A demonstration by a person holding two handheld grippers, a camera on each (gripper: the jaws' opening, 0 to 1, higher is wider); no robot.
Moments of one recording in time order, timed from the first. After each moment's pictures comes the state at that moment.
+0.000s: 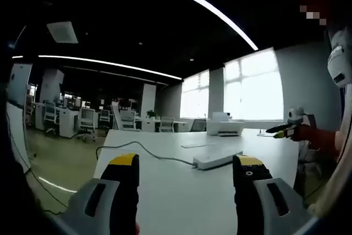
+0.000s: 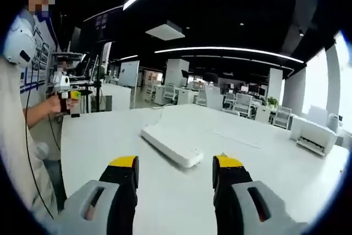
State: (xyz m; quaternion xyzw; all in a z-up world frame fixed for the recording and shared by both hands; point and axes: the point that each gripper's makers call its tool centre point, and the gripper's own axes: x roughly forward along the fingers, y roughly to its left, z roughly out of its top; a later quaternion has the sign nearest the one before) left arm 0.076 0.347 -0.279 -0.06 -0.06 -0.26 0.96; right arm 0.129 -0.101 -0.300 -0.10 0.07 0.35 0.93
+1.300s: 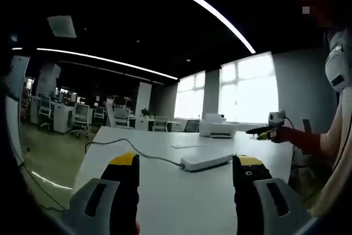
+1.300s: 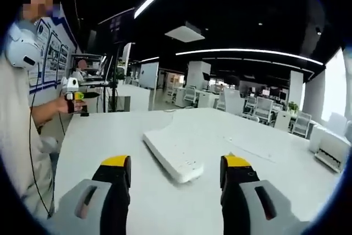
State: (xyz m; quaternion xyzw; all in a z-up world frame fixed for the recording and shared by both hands) left arm 0.073 0.314 -0.280 -0.08 -0.05 -0.28 0.96; right arm 0.184 -0.088 -0.298 -0.10 0.06 0.44 0.89
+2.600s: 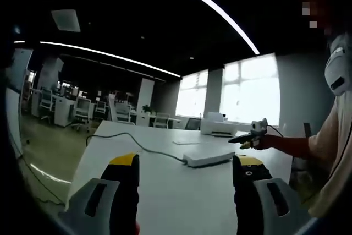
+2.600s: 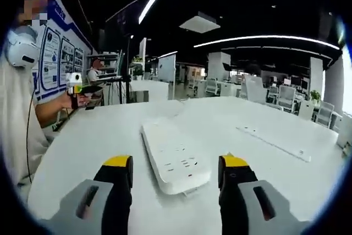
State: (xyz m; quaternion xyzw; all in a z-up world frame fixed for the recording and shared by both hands) left arm 0.079 0.327 -0.294 -0.09 -0.04 -0.27 0.96; right arm 0.249 -0.041 -0.347 -0.09 0.10 0.51 0.85
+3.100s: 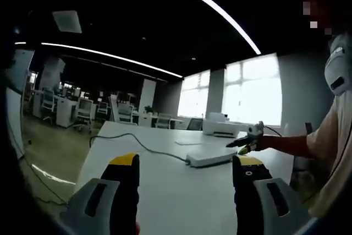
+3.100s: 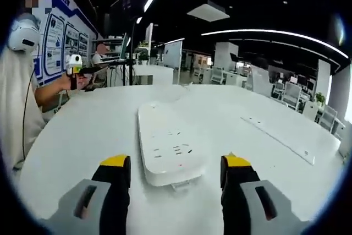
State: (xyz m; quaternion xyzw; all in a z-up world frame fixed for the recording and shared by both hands) left arm 0.075 0.335 -0.292 -0.09 -0.04 -0.26 0.96; right arm 0.255 -0.032 -0.377 -0.13 0.14 0.54 0.82
